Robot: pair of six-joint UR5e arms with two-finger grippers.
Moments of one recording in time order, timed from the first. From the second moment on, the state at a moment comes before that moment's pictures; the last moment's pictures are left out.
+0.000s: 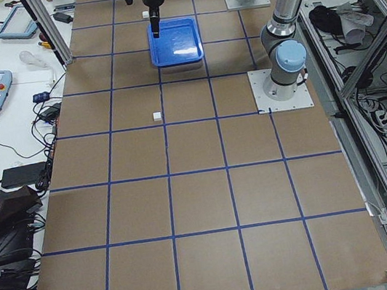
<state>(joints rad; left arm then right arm) -1.49 -1.58 -1.60 -1.45 1.55 0.13 1.52 -1.25 1.59 -1.93 -1.50 -0.80</state>
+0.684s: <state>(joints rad) -1.35 -1.83 -1.74 -1.15 1.56 0.25 1.29 -1.25 1.69 -1.93 -1.41 -1.51</state>
